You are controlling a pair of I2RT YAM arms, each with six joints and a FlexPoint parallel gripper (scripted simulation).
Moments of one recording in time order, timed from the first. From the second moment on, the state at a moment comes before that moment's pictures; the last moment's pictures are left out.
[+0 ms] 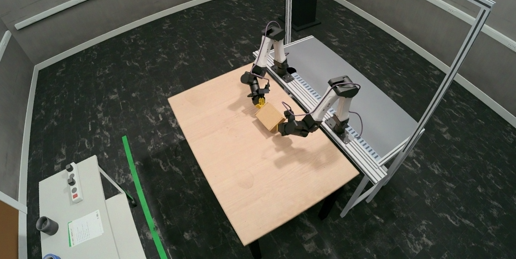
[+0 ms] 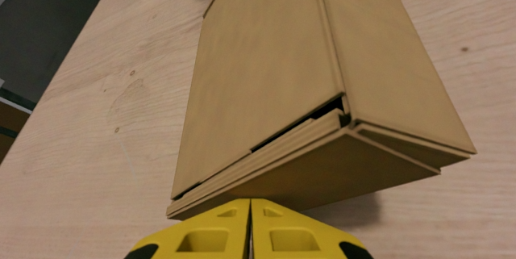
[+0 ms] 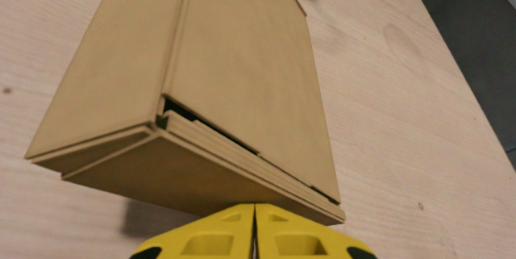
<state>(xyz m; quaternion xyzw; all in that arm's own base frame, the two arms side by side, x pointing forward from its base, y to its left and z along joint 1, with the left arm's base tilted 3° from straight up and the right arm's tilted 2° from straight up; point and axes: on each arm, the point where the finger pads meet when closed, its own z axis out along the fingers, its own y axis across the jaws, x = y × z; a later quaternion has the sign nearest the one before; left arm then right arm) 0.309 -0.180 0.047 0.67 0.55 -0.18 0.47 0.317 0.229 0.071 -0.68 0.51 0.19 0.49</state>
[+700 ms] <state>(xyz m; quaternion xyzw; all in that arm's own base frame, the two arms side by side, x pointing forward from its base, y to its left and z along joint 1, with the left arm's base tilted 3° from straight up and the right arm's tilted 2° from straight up) 0.311 -0.179 0.048 0.67 0.55 -0.17 0.47 0.319 0.229 0.072 -0.68 0.50 0.18 0.50</state>
